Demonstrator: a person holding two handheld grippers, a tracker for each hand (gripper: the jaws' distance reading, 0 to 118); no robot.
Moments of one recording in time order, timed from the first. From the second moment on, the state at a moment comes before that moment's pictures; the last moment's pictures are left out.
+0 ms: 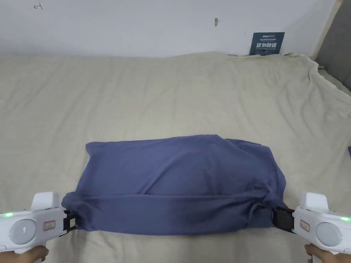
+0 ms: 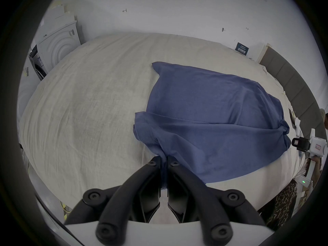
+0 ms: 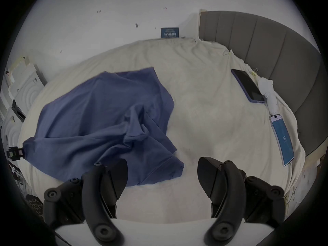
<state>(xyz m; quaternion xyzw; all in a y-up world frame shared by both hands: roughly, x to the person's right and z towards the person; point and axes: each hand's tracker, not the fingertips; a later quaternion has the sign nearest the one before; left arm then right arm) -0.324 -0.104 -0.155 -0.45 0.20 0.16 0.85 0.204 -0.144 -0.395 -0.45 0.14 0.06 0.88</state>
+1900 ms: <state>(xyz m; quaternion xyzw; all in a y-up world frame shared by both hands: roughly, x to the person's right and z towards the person) -0.270 0.005 -0.078 -0.27 0.26 0.14 0.92 0.215 0.018 -0.256 -0.24 0.19 0.03 0.95</state>
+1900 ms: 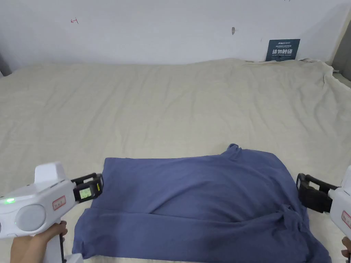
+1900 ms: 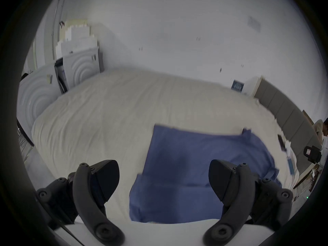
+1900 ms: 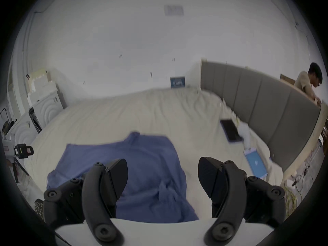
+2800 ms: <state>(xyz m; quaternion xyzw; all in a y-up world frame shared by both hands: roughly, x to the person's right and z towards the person) -0.337 -0.026 -0.210 -0.32 0.21 0.11 0.92 0.179 0.026 -0.313 -0.18 0.19 0.04 0.97</state>
